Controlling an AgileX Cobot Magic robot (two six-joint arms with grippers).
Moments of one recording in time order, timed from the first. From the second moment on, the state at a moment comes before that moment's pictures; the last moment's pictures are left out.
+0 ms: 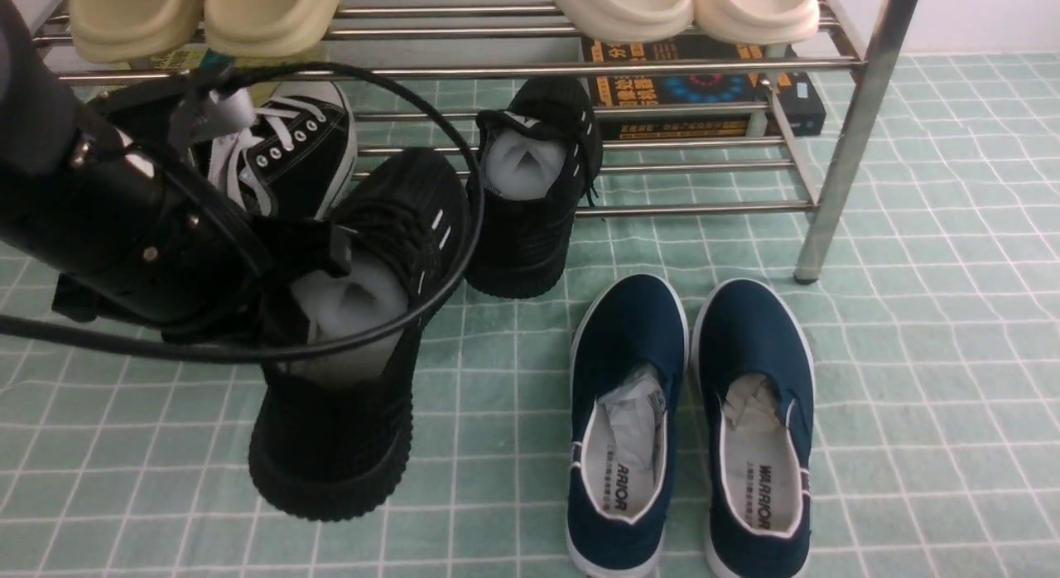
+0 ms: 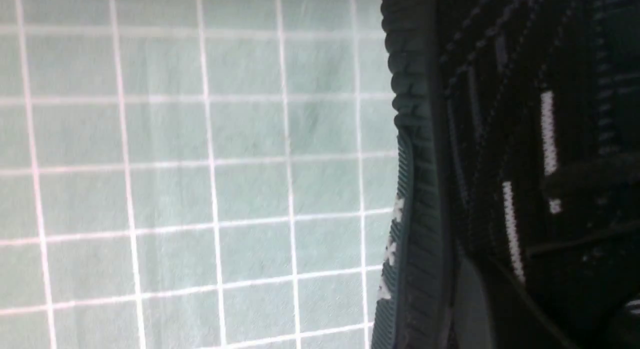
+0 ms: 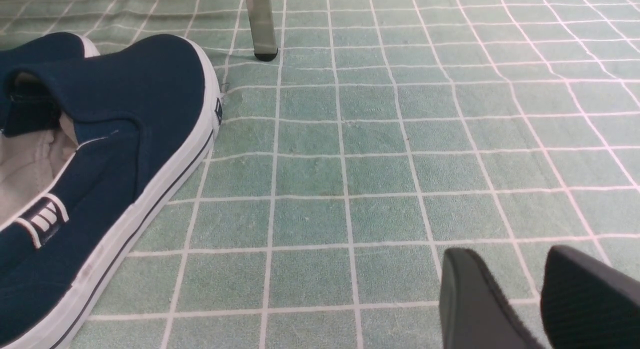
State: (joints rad) right arm -0.02 -0.01 0.01 0.02 0.40 0.05; left arm -0.30 1.30 -1.13 -0.16 1.01 -0.24
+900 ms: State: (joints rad) right arm -0.02 -0.01 0.01 0.02 0.40 0.05; left arm -0.30 1.44 -0.79 -0.13 0.59 -0.39
